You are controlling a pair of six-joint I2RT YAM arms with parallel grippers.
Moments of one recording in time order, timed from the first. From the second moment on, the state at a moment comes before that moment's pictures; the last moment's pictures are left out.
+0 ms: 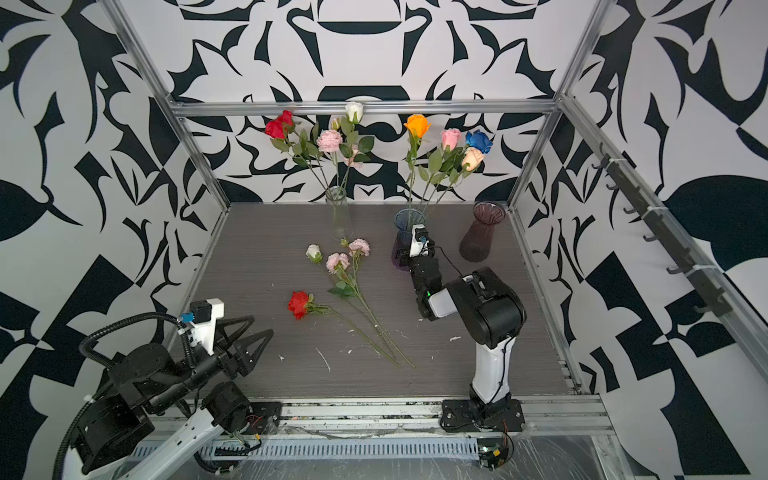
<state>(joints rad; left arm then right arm) -0.74 0.14 0.77 -0.85 0.02 -0.37 0.41 1.92 0.72 1.26 0.24 0.08</state>
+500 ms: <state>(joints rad) -0.74 0.15 0.77 -0.85 0.02 -0.37 0.25 2.01 0.91 1.13 0.11 0.08</state>
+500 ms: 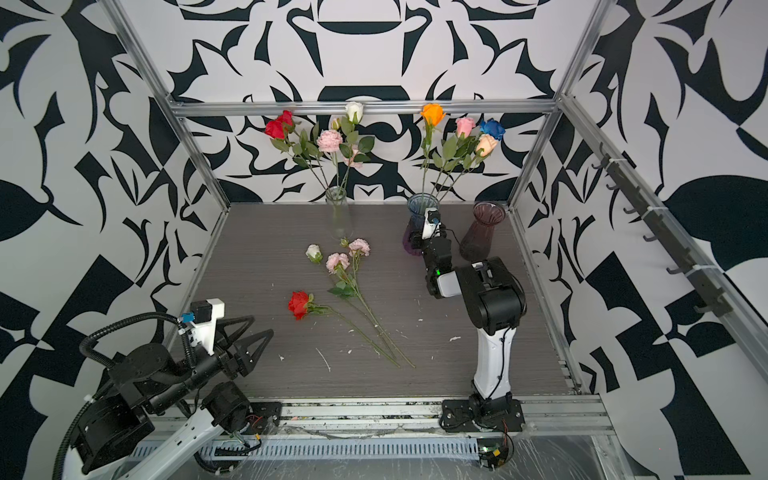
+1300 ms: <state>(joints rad) -0.74 0.16 0.77 -0.85 0.02 -0.37 0.20 2.10 0.96 0.96 -0.03 0.12</state>
